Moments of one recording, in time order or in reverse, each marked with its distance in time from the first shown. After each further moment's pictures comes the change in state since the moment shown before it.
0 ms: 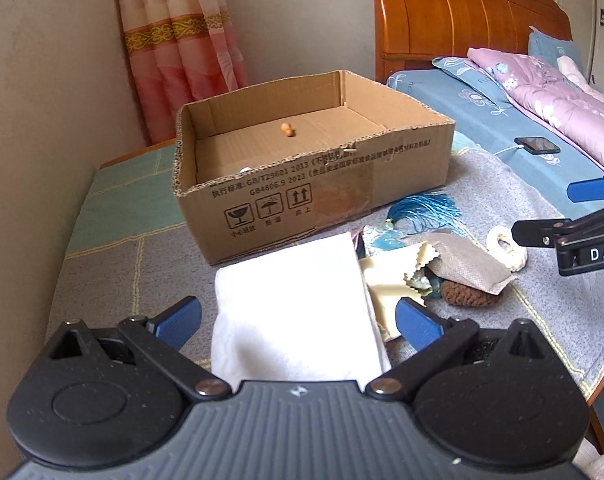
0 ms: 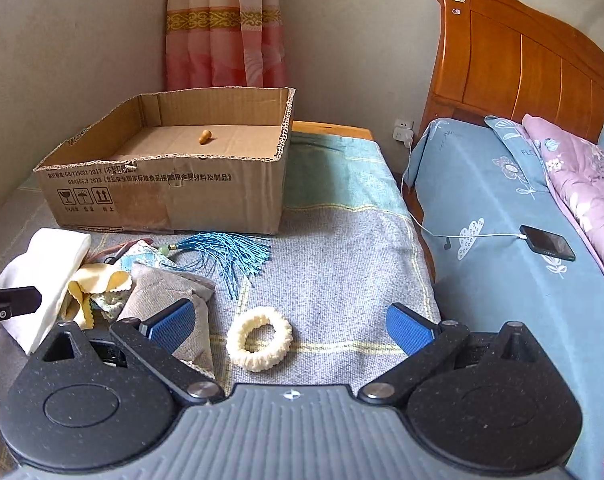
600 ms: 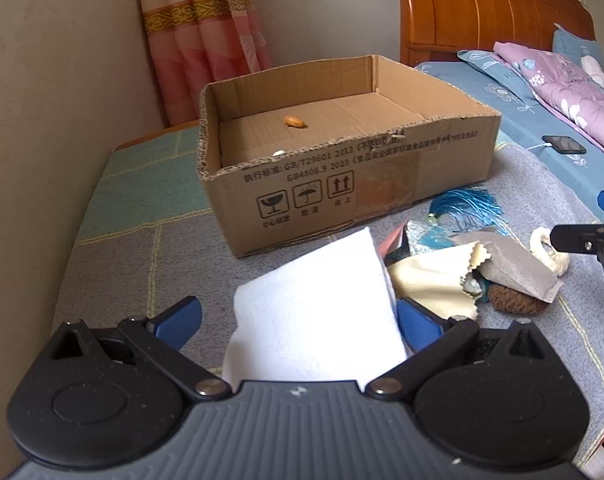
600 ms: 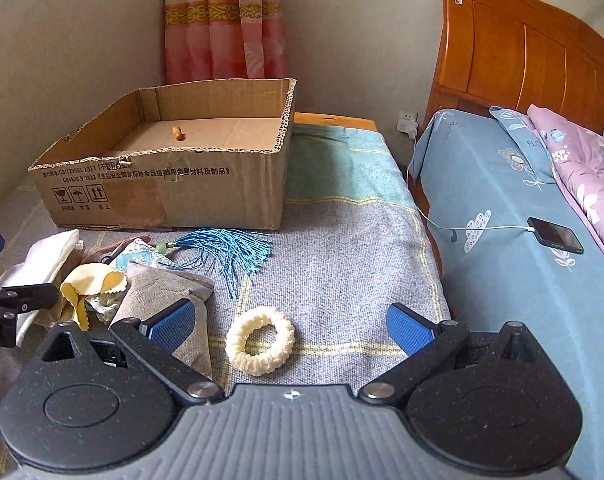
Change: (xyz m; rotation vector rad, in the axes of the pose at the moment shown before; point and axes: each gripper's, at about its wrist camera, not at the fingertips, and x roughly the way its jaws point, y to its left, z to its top) left arm 0.019 0.023 0.000 -0.052 0.038 0.059; right arm 0.013 -0.003 0.005 0.021 0.023 0.027
